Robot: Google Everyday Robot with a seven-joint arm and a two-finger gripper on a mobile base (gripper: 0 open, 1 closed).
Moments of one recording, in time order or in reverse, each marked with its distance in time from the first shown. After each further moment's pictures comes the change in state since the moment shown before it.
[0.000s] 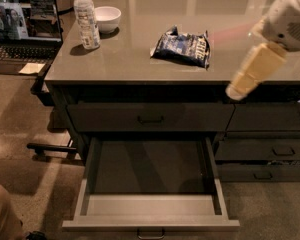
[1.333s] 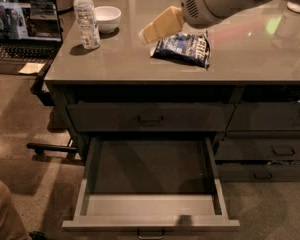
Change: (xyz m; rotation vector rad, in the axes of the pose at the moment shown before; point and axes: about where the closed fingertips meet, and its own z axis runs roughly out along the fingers) arm -0.159 -0.049 0.059 0.179 -0.369 0.447
